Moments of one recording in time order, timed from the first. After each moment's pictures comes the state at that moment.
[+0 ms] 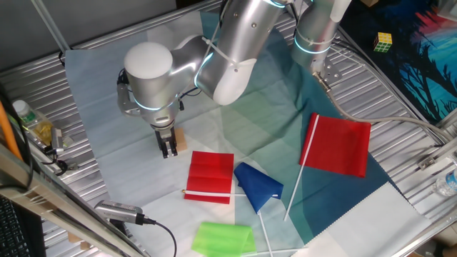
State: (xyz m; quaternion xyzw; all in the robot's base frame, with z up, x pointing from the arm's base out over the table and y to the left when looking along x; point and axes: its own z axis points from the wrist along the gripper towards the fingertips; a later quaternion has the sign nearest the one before) arm 0.589 0.107 0.043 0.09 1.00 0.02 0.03
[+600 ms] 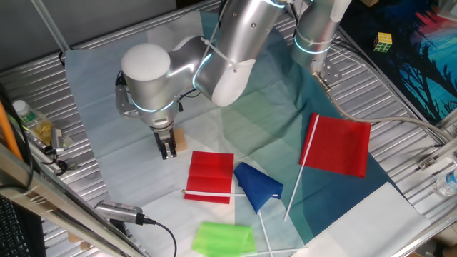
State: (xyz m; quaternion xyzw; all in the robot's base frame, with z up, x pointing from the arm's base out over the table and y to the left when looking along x) arm 0.592 0.109 0.045 0.10 0.99 0.02 0.02
